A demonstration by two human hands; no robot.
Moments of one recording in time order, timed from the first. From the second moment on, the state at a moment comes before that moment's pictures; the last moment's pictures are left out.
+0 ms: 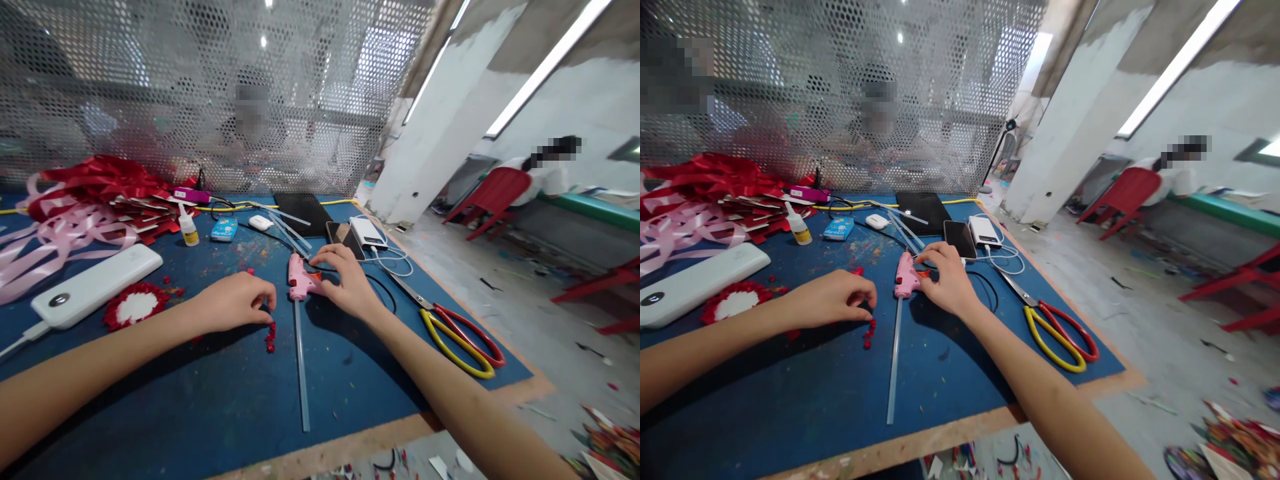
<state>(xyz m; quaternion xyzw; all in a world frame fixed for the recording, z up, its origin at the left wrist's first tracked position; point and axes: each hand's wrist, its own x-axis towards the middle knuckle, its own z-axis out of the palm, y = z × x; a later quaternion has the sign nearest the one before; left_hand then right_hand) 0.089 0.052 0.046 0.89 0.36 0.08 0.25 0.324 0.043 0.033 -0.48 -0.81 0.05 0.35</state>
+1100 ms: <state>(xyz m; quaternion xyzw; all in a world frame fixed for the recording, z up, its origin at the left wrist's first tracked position) 0.098 0.013 0.073 0.88 0.26 0.33 0.22 0.318 0.041 0.030 -0.48 -0.84 0.05 0.25</state>
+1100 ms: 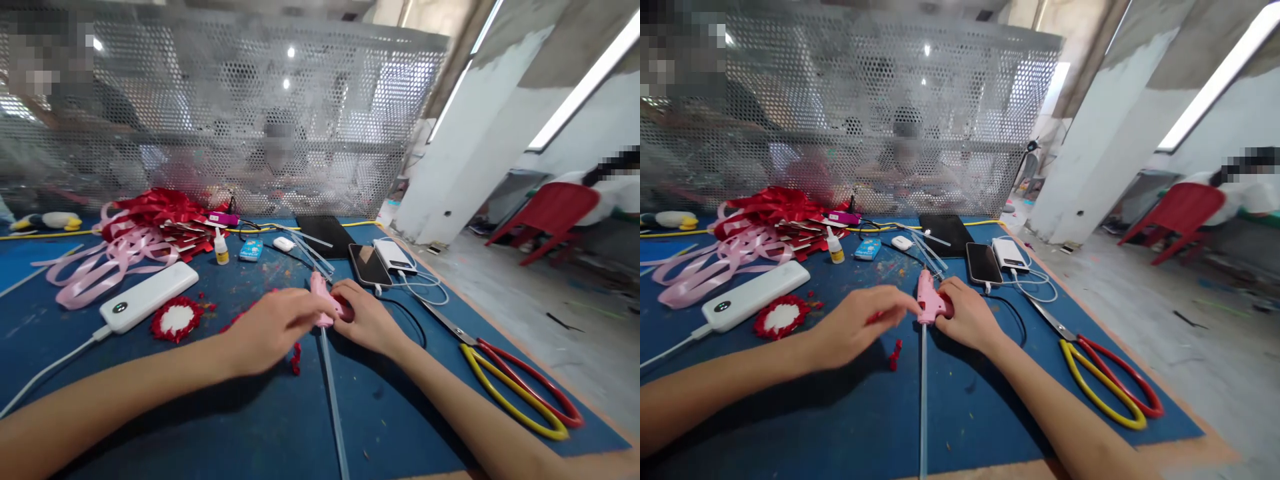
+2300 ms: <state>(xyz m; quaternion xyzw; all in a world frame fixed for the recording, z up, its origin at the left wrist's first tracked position) 0.078 0.042 0.085 0.88 0.34 0.29 0.15 0.288 0.009 0.044 -0.43 -0.66 0.52 0.31</state>
